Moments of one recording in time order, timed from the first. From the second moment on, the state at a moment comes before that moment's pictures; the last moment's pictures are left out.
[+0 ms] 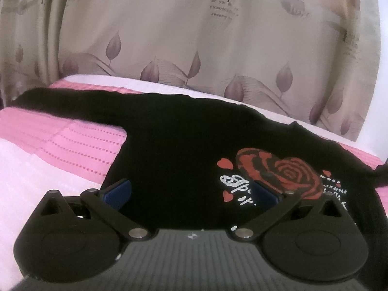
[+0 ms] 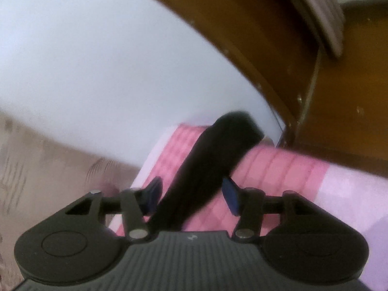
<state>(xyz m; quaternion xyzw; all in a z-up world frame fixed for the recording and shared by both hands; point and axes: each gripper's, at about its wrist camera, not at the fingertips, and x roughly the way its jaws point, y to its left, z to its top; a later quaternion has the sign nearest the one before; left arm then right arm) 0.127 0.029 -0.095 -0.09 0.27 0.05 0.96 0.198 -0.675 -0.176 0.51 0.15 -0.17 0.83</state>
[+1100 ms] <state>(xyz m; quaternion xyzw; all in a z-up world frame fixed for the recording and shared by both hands) 0.129 0.033 -0.099 -0.11 0.29 0.05 0.95 0.104 -0.713 -0.184 0.54 0.11 -0.23 0.80</state>
